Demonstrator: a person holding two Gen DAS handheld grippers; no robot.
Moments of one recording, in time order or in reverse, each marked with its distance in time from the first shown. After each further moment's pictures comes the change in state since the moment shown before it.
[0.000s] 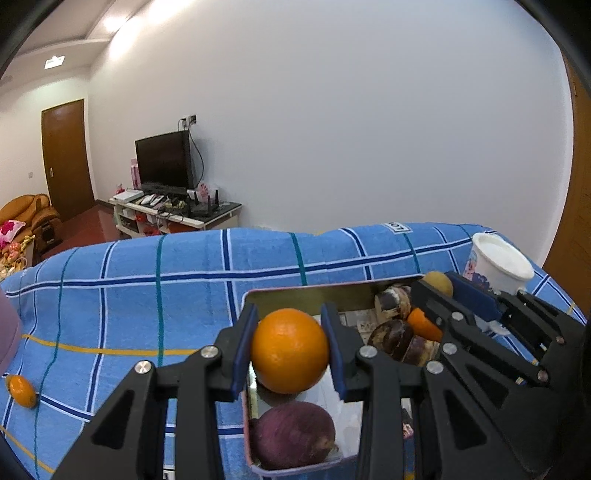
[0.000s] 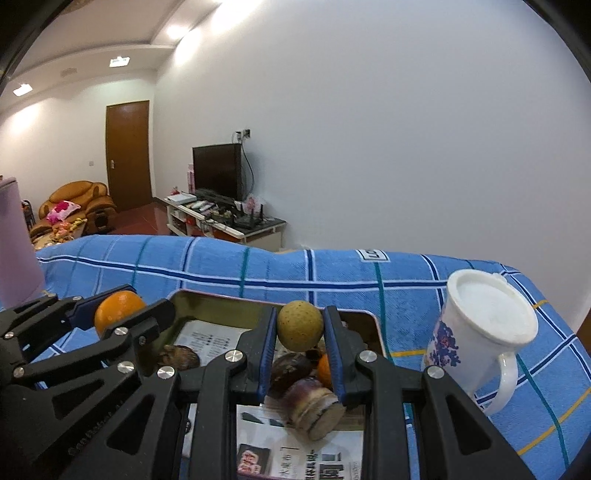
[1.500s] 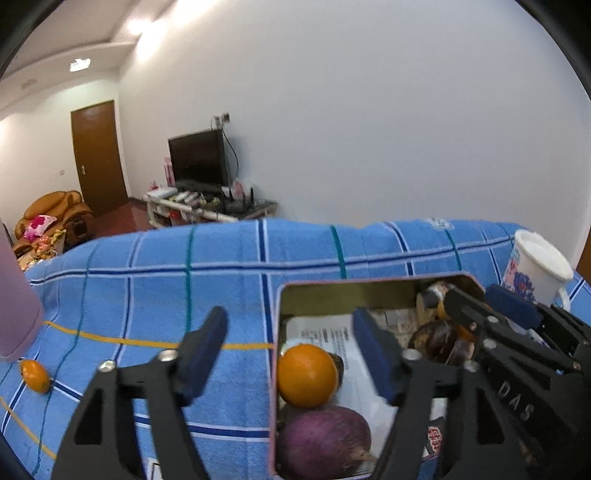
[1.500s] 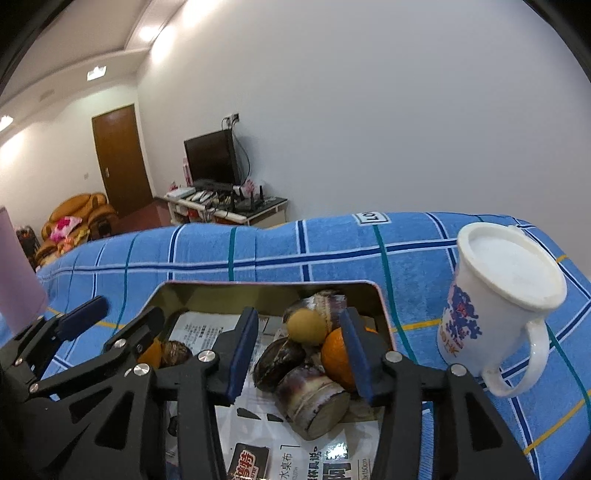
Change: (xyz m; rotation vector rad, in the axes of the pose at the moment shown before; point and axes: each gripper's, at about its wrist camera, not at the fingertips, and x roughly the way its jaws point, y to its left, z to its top) left arm 0.010 0.007 -0.007 -0.027 -0.030 0.156; right arm 0.027 -0.021 -0.007 0.135 0.077 0.055
